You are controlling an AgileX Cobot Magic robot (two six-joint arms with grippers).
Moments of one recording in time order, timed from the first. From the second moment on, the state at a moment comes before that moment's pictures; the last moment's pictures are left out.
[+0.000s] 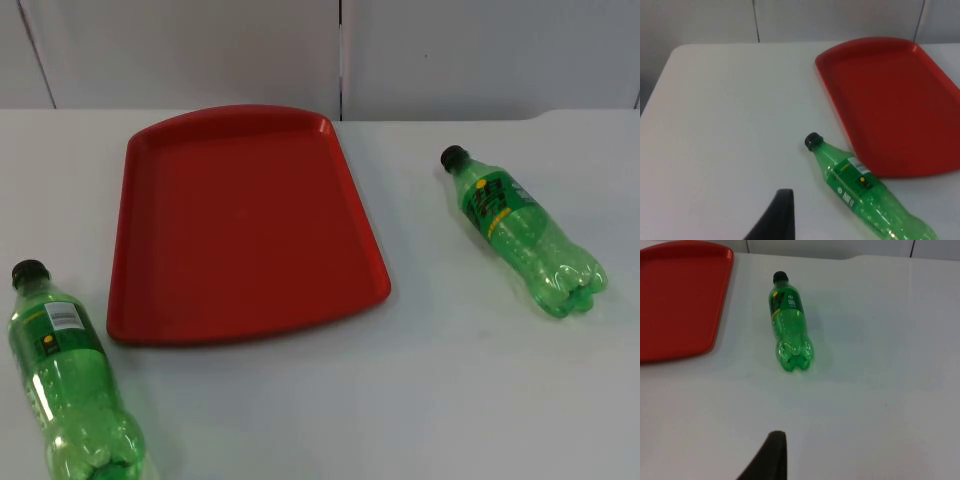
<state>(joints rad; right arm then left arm) 0.10 0.00 -0.52 0.08 1.09 -0.08 0.00 0.00 -0.57 -0.06 1.06 0.02</state>
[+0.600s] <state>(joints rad) 0.10 0.00 -0.52 0.08 1.09 -0.08 0.00 0.12 -0.62 -0.06 1.06 0.02</state>
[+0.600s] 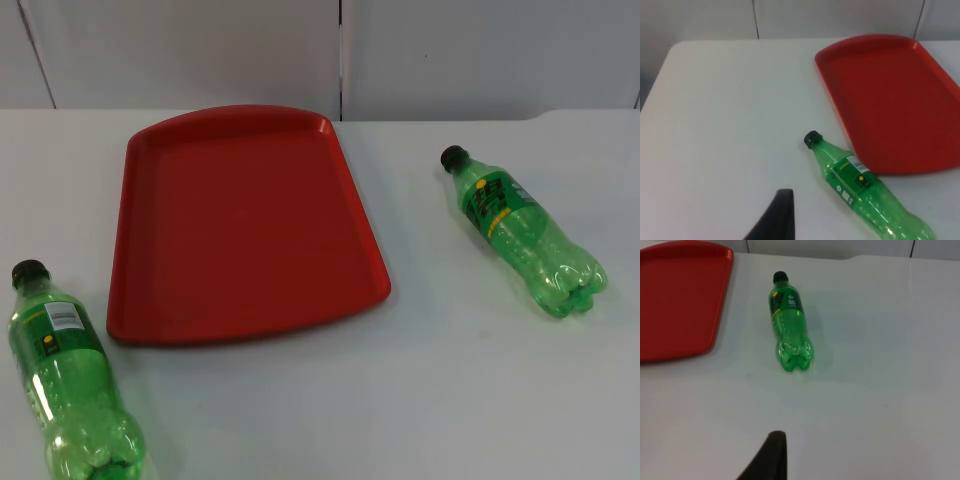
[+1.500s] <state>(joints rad) 0.10 0.00 -0.52 0.08 1.09 -0.08 0.00 0.66 -0.62 -0.09 0.86 -0.01</state>
